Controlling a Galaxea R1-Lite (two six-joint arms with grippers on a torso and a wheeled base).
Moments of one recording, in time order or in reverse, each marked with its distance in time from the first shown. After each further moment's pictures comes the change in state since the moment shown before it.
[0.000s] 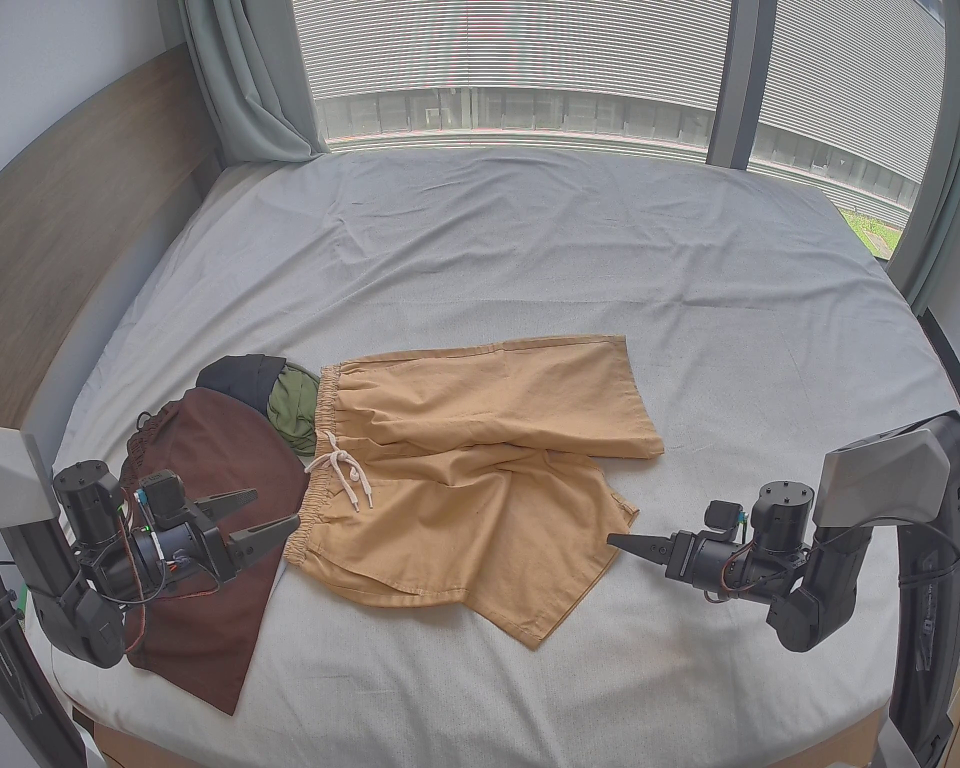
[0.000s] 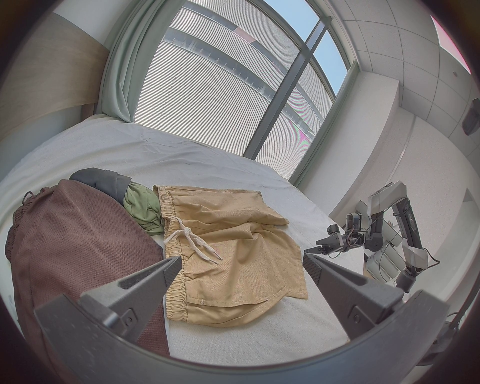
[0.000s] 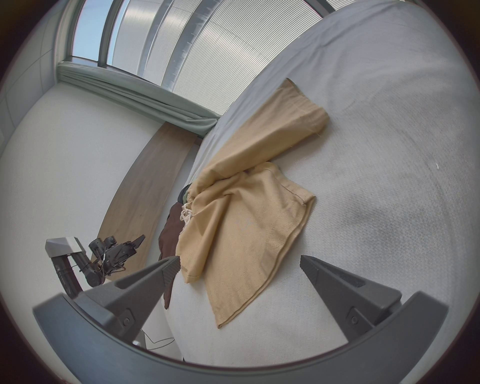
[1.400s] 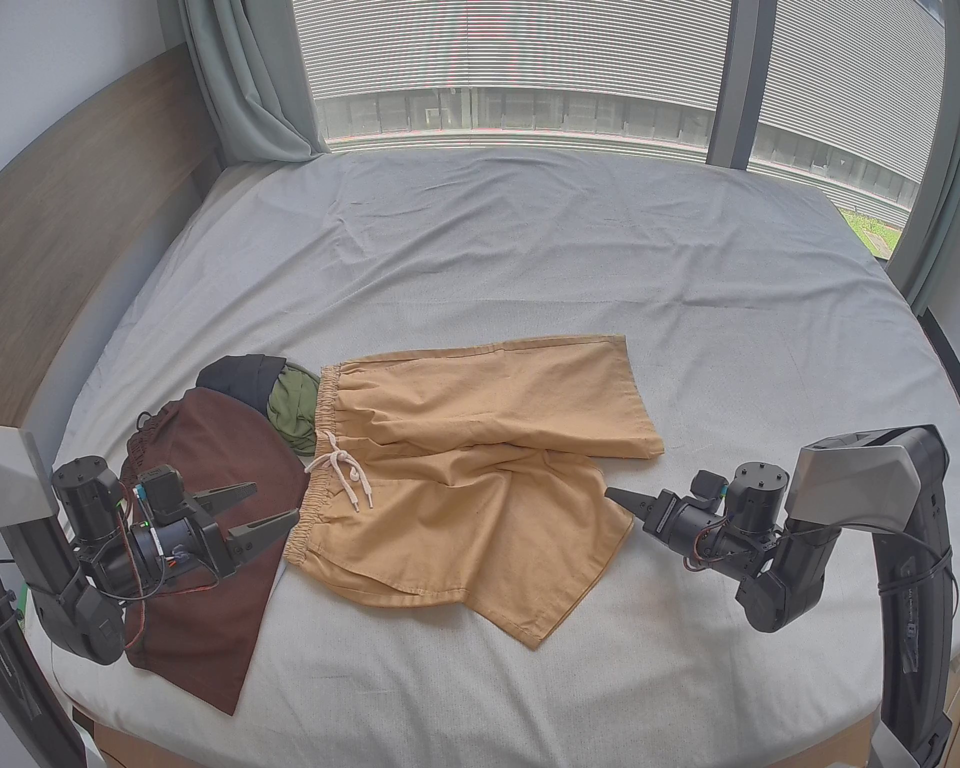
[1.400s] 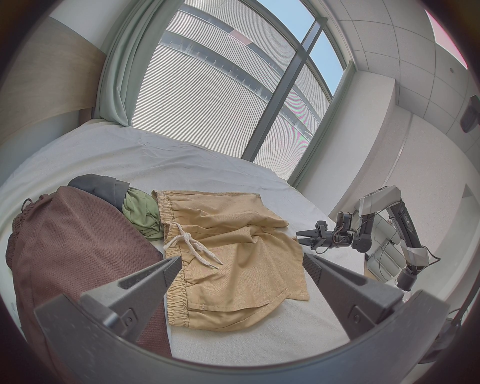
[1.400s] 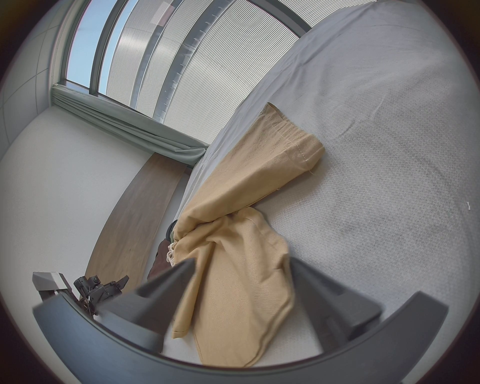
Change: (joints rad) left arm 0.002 -0.005 -0.015 0.000 -0.006 0.007; right arm 0.018 0.093 -0.230 -0.004 -0.164 0.133
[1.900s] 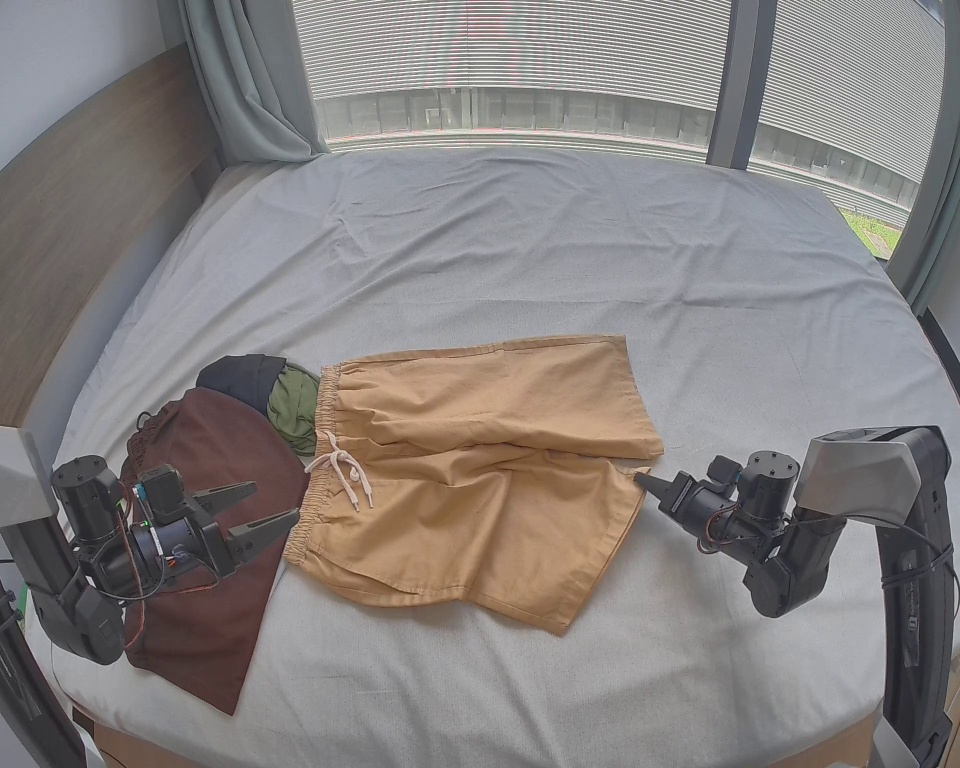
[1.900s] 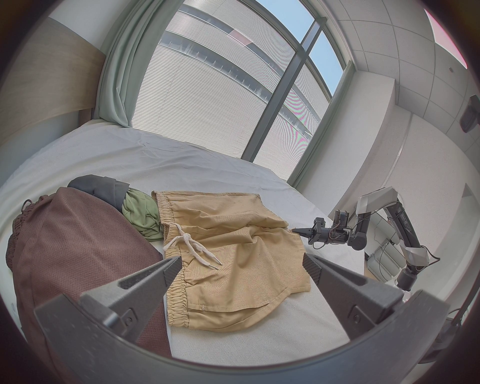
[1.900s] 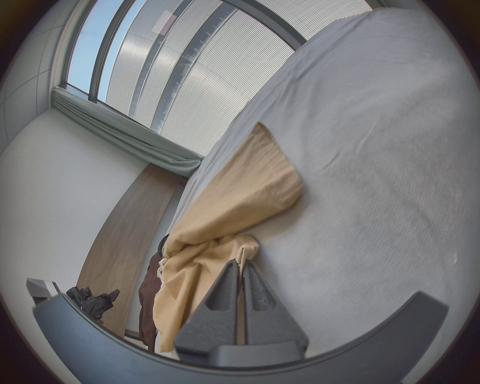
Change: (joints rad) left arm -0.001 -0.003 0.000 0.000 0.000 0.000; right arm -0.060 0.018 -0.061 0.001 -0.032 -0.003
